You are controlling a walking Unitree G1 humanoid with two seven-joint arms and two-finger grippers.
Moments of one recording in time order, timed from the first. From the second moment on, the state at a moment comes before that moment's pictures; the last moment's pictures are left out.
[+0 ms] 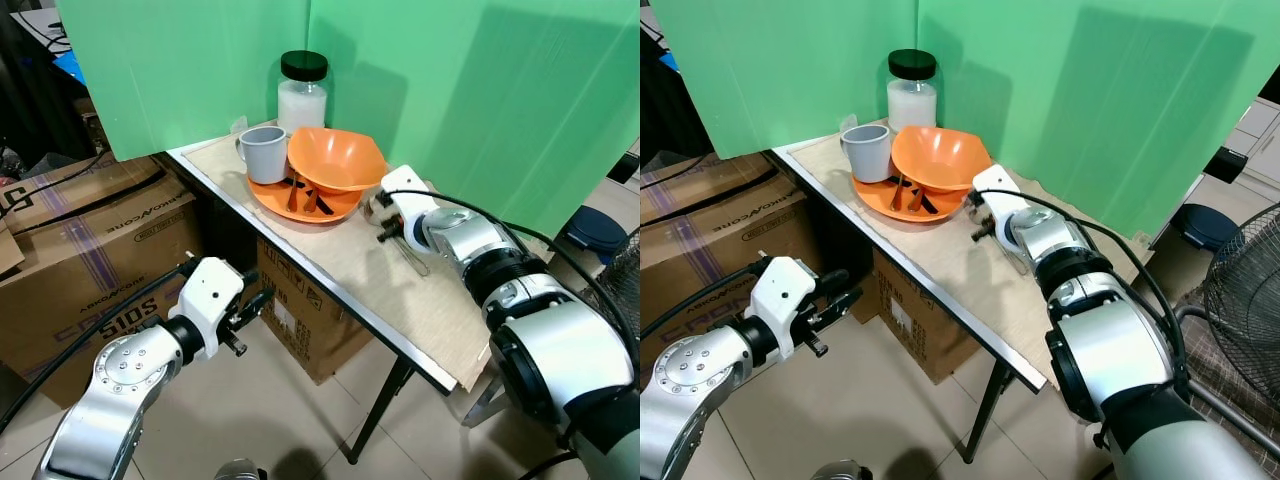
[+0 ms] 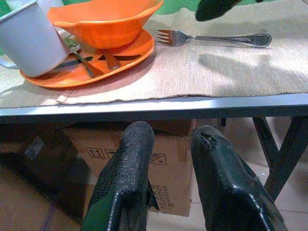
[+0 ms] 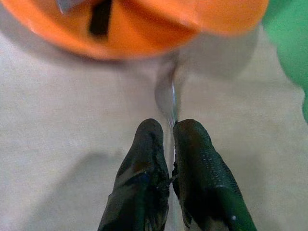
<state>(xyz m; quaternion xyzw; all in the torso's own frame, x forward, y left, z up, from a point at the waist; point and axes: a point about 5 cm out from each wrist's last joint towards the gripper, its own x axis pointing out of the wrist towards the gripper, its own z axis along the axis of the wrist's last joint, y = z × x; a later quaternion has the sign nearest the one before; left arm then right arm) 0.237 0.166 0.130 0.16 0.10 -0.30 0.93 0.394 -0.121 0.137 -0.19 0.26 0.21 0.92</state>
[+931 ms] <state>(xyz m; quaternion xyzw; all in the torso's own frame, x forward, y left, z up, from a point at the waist) 0.236 0.166 0.130 0.16 0.10 -0.30 0.93 0.372 -0.121 0.093 -0.10 0.31 0.24 0.91</state>
